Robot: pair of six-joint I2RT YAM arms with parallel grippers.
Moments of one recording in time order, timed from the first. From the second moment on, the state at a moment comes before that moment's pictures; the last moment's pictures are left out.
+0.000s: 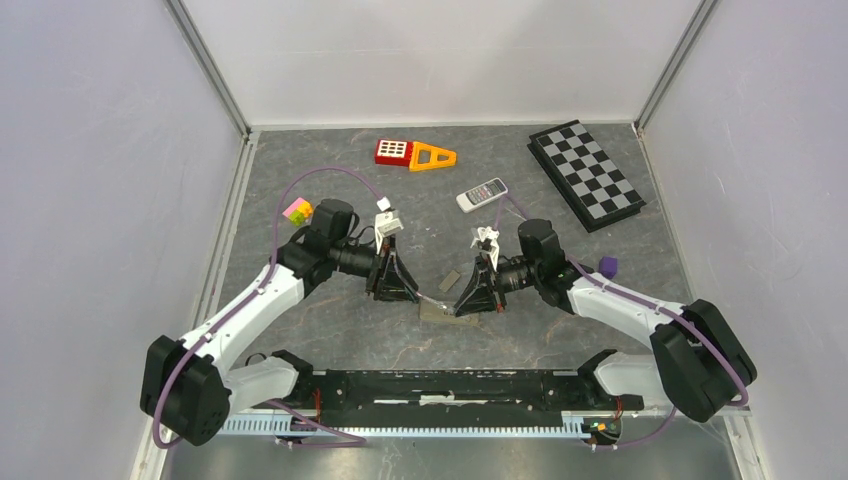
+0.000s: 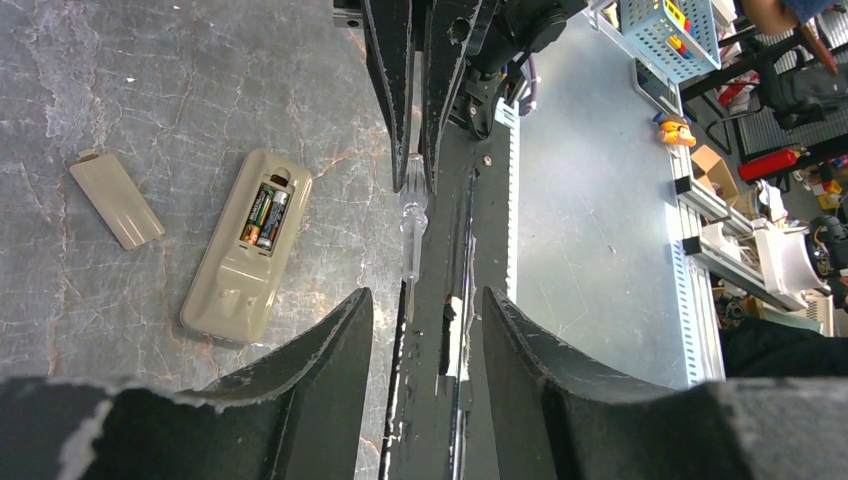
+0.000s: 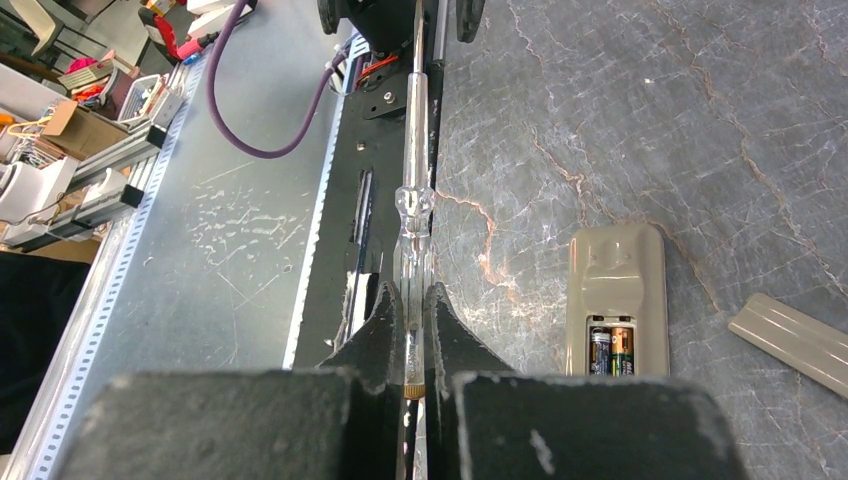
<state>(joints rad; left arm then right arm) -0.47 1.13 0.78 -0.36 1.10 0.04 0.57 1.27 0.54 0.22 -1.17 0.05</state>
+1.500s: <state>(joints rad) -0.53 1.14 0.76 -0.38 0.99 0.04 0.57 1.27 0.54 0.22 -1.17 0.08</state>
